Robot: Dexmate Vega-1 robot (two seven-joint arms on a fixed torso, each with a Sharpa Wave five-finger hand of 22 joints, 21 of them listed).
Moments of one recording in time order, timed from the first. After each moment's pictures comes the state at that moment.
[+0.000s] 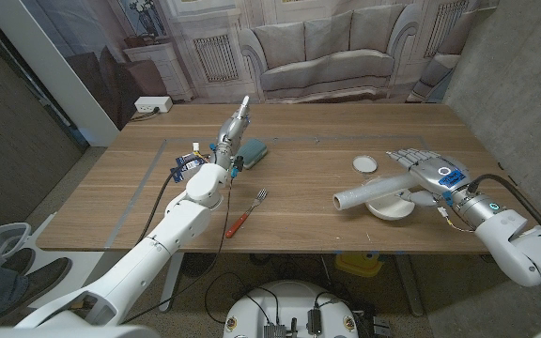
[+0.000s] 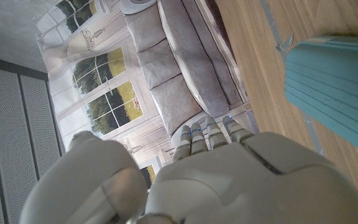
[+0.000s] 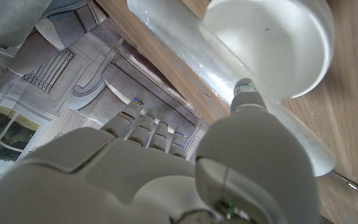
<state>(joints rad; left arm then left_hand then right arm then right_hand) 0.89 0.46 0.44 -1.61 -0.47 -0.18 0.25 0.55 0.09 -0.16 0.10 0.34 0.08 0.03 0.20 0.18 0.05 -0.04 0.20 0.19 -0.02 -0.01 0.19 0.18 -0.08 -0.01 0.20 0.18 -1.86 -0.91 0.27 -2.26 -1.09 -0.16 -0.09 0.82 -0.03 0.17 -0.05 0.30 0.06 -0.10 0.21 0.20 0.15 -0.04 0.21 0.19 0.18 -0.03 0.18 0.19 0.29 -0.03 0.24 0.19</state>
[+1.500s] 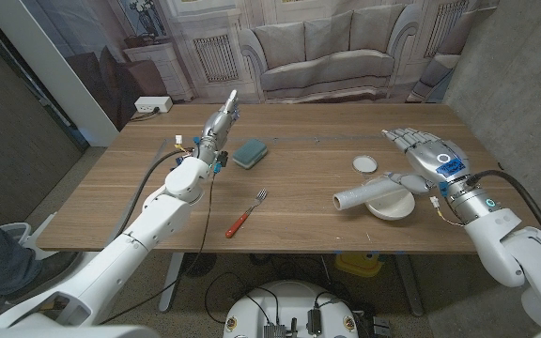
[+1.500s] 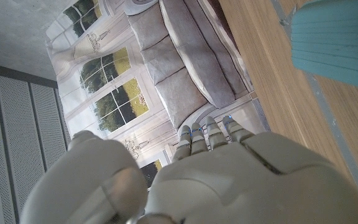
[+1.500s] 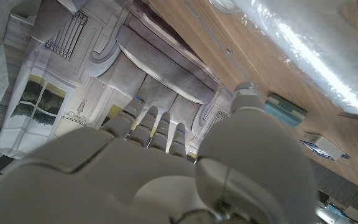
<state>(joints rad) 0.92 0.56 0.38 -1.67 -0.52 -0.16 0.18 0.56 0.08 -0.17 0.10 0.34 0.08 0.03 0.20 0.18 0.05 -0.04 0.20 0.19 -0.02 -0.01 0.19 0.18 -0.08 -0.01 0.20 0.18 -1.77 -0.74 0.20 -2.33 -1.20 -0.16 -0.17 0.79 -0.01 0.16 -0.04 0.31 0.10 -0.11 0.22 0.20 0.20 -0.05 0.23 0.19 0.22 -0.04 0.20 0.19 0.32 -0.04 0.24 0.19</state>
